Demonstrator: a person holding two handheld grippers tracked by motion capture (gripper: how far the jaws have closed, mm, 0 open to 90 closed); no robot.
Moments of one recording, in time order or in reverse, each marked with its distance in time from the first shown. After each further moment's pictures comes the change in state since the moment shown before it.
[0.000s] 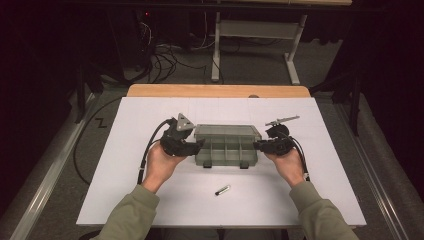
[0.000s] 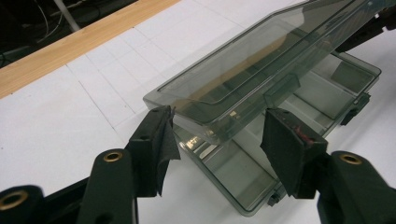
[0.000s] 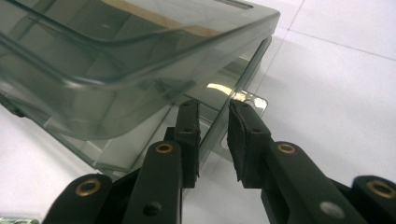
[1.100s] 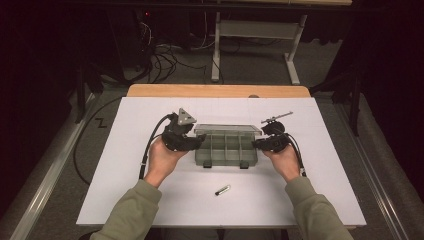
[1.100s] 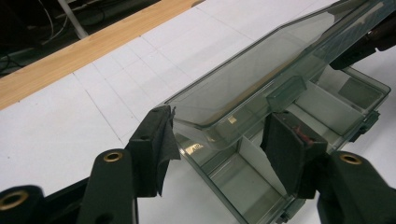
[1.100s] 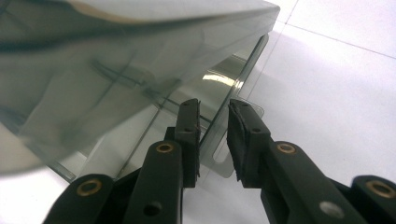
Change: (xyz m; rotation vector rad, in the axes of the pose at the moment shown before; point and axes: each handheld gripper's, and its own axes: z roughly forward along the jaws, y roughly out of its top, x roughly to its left) left arm 0.001 0.011 0.010 -0.019 0.010 -0.017; right arm 0.000 0.012 0.010 0.070 -0.036 0.000
